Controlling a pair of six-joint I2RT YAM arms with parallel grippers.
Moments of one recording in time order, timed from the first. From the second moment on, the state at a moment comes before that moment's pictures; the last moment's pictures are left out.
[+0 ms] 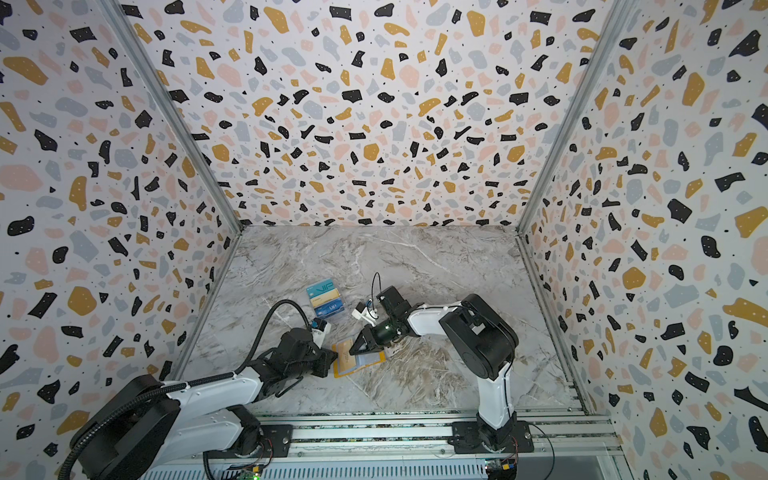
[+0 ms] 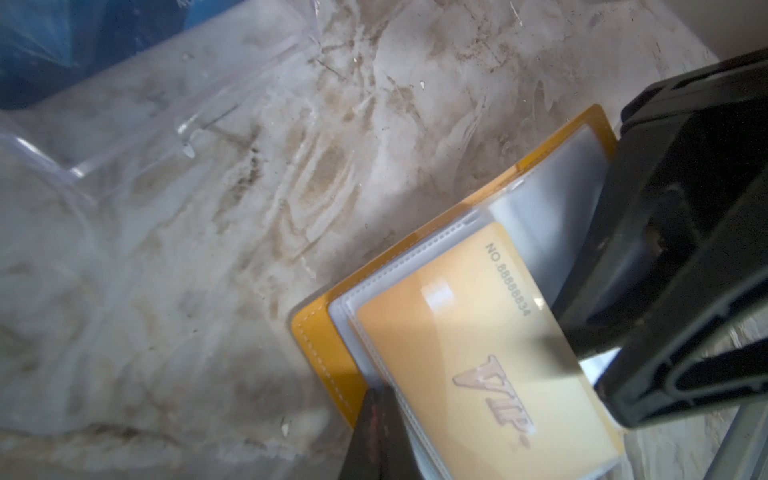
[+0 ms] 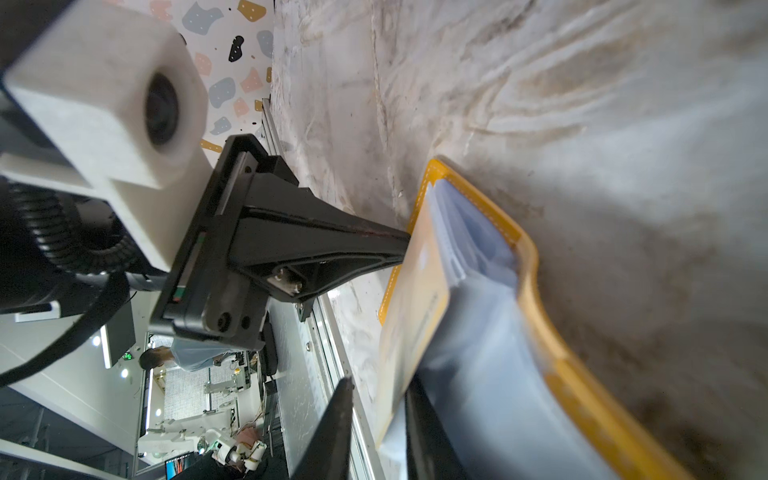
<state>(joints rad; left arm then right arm) -0.63 1.19 0.24 0.16 0.17 -0.43 0.75 1.92 1.00 -0.05 -1.00 0.48</state>
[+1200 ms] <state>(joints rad) -0.64 1.15 0.22 0.13 0.19 -0.43 0.79 1.95 1.16 -0.35 -0.77 0.38</state>
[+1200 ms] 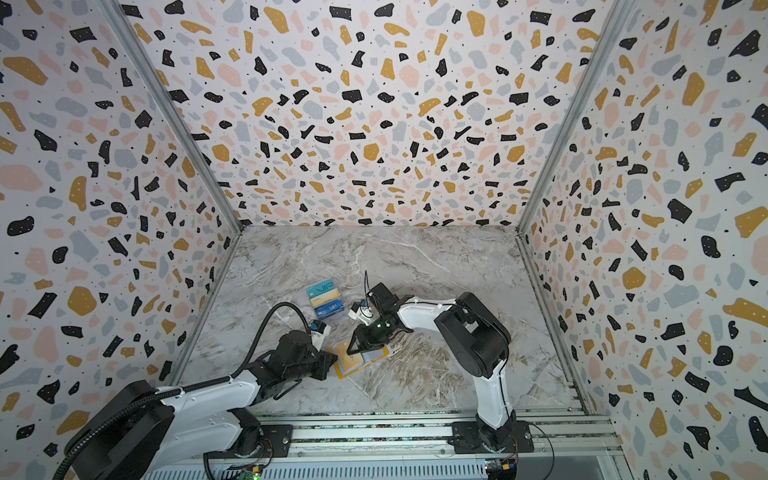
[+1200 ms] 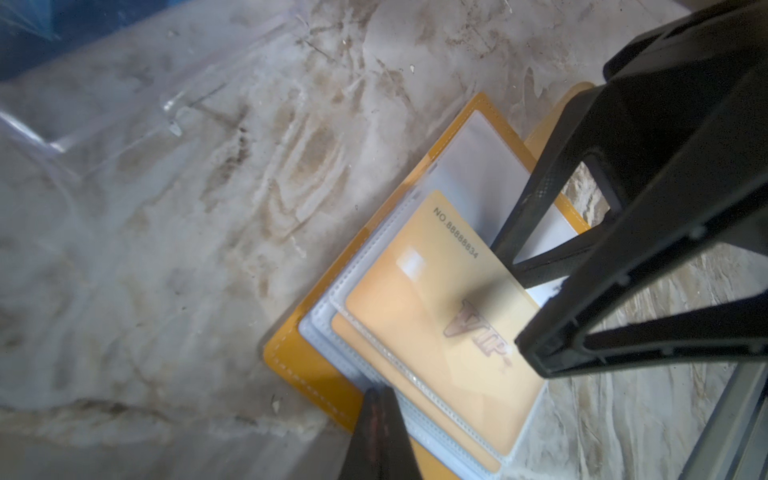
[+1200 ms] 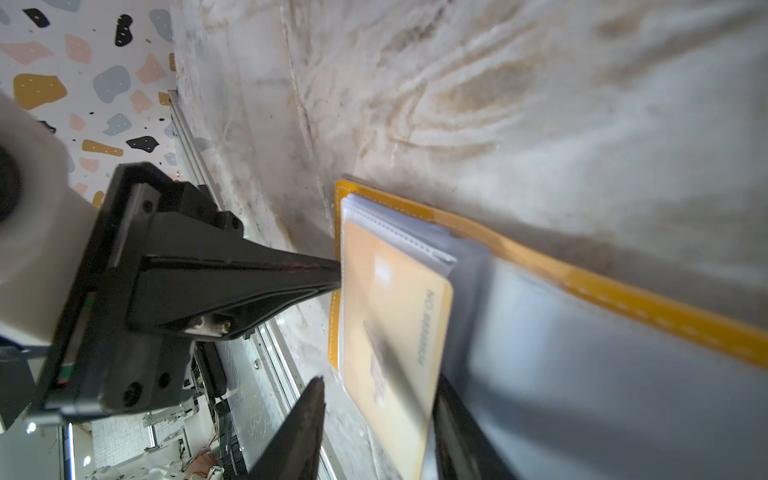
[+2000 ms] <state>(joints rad) -0.64 1.15 0.22 0.13 0.20 -0.43 0.75 1.92 1.09 -0.35 -0.88 0.36</state>
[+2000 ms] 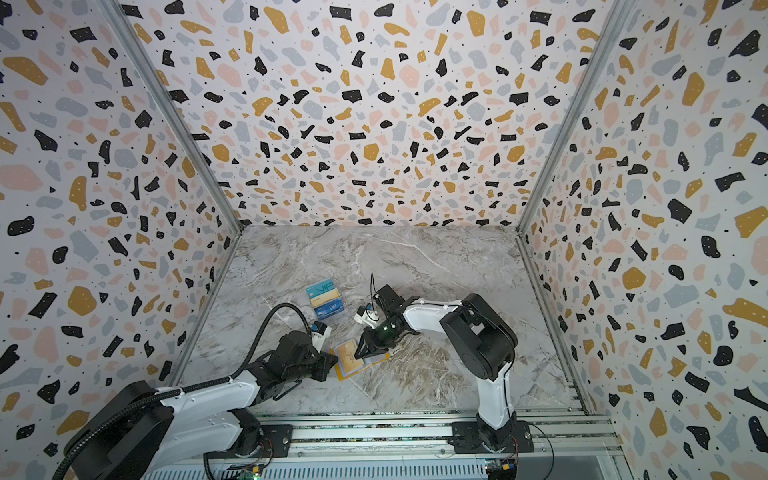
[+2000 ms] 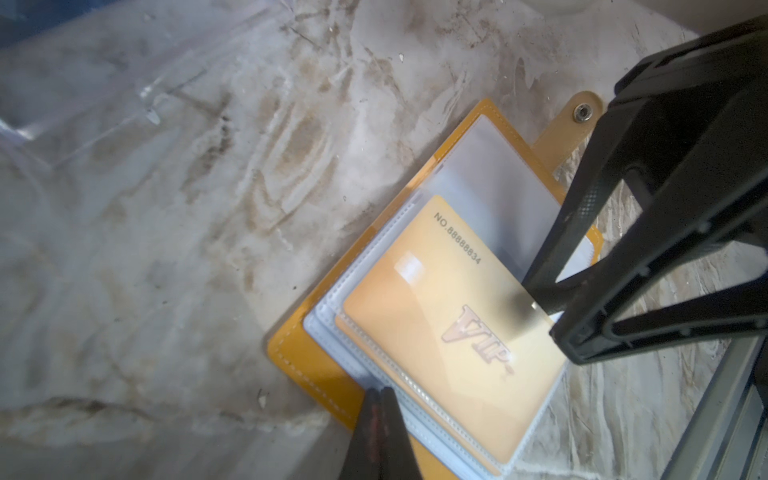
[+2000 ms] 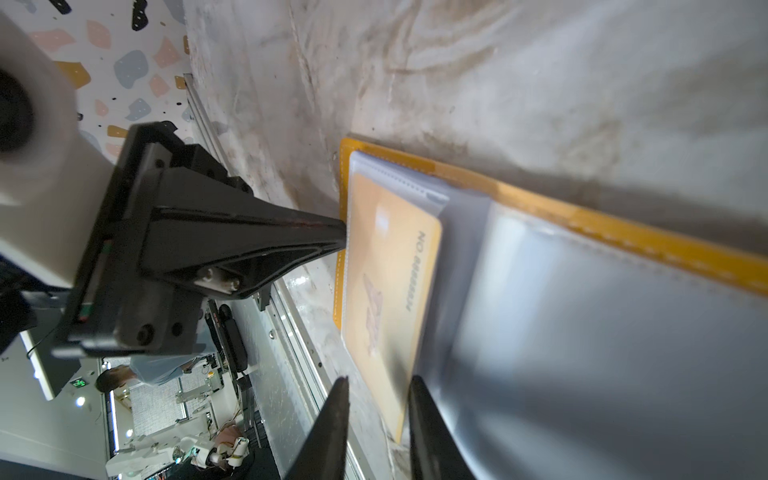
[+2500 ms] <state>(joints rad) -0.64 1.16 0.22 0.14 0.20 -0.43 0.75 1.93 1.07 -0.22 -0.98 0.43</state>
